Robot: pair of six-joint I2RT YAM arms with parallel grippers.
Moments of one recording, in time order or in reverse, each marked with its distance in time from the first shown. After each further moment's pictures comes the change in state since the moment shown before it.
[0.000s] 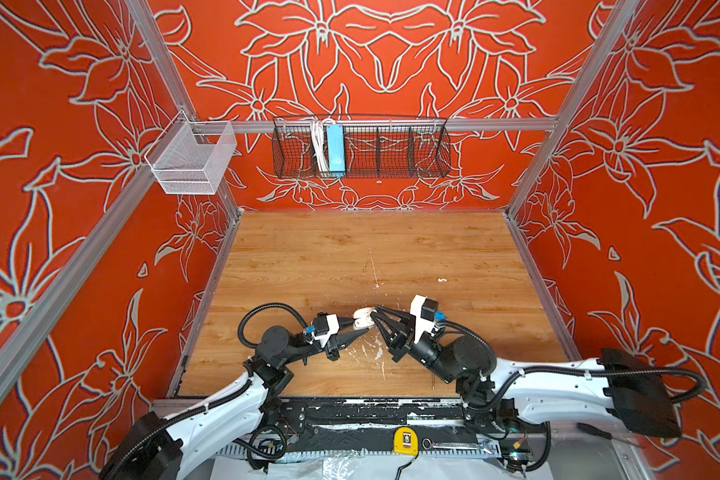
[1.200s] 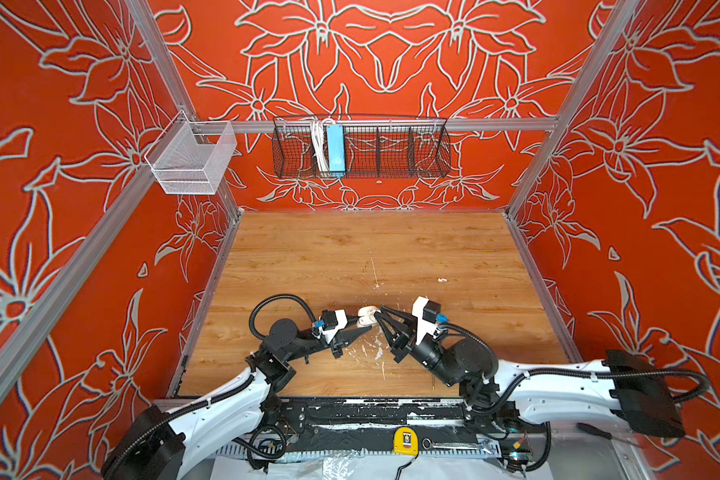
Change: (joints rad) left arm -0.006 0.044 0.044 -0.121 -0.022 0.040; right arm 0.030 -0.043 -0.010 -0.062 0.082 -0.024
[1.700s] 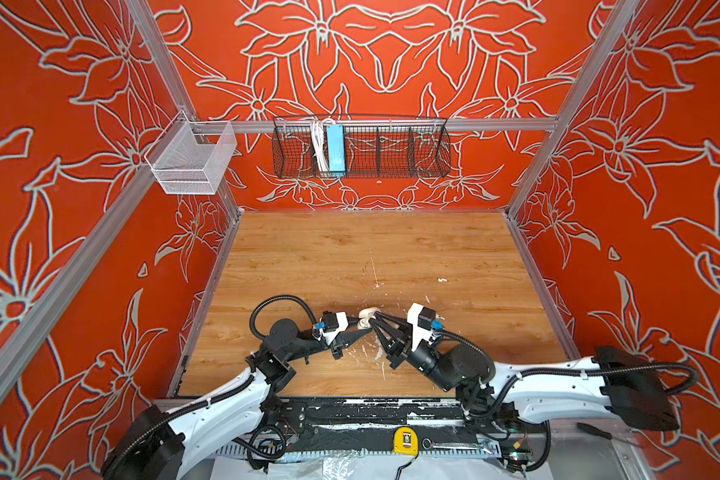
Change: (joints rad) left arm -0.006 -0.005 0.000 -0.002 0.025 0.021; right arm 0.049 0.060 0.000 0.080 0.015 -0.037
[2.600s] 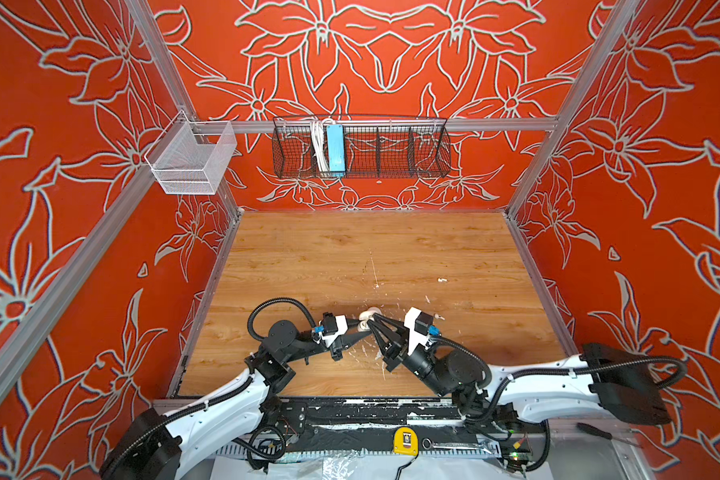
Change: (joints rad) left arm -0.012 -0.020 0.000 -0.001 0.000 0.021; right arm 0.042 0.067 0.000 0.082 0.101 -0.039
